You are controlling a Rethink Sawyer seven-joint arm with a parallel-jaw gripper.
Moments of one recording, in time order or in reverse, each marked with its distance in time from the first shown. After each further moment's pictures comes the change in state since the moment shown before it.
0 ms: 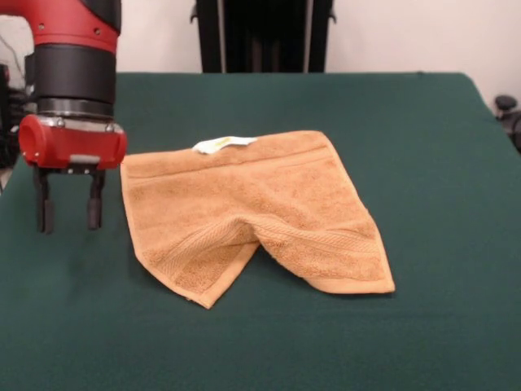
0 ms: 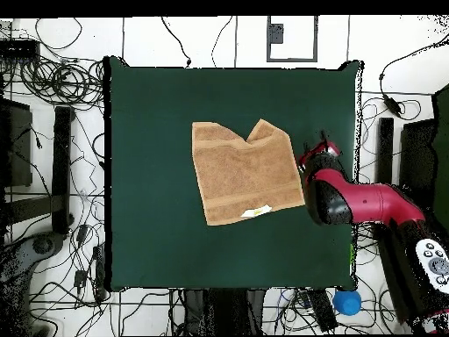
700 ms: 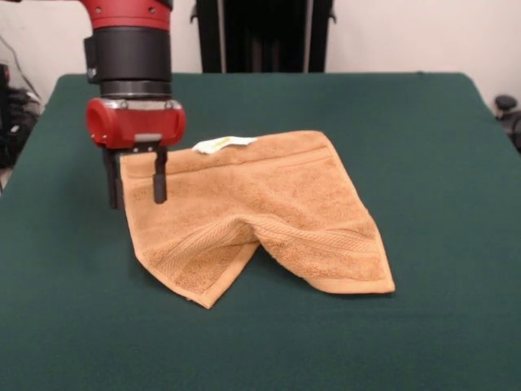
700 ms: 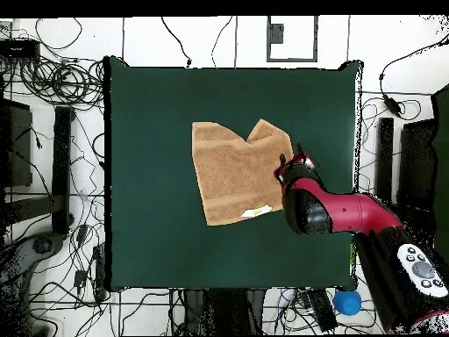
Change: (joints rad) arm 0.055 -0.043 -0.039 0.139 0.148 -0.011 0.000
